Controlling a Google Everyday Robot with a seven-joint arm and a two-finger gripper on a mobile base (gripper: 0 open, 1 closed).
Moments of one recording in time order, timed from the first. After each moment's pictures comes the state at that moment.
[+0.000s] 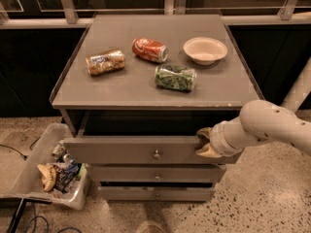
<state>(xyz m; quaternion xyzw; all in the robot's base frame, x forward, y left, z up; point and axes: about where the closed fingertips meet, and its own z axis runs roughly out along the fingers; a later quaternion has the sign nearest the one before) 0.527 -0.179 0.633 -0.65 0.72 0.05 0.26</state>
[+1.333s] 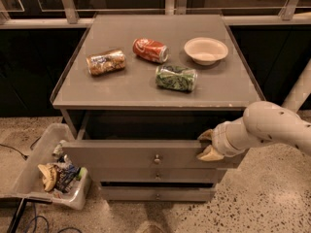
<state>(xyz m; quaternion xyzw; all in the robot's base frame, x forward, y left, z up) 0.520 -0.181 0.633 -0.65 0.72 0.05 0.26</state>
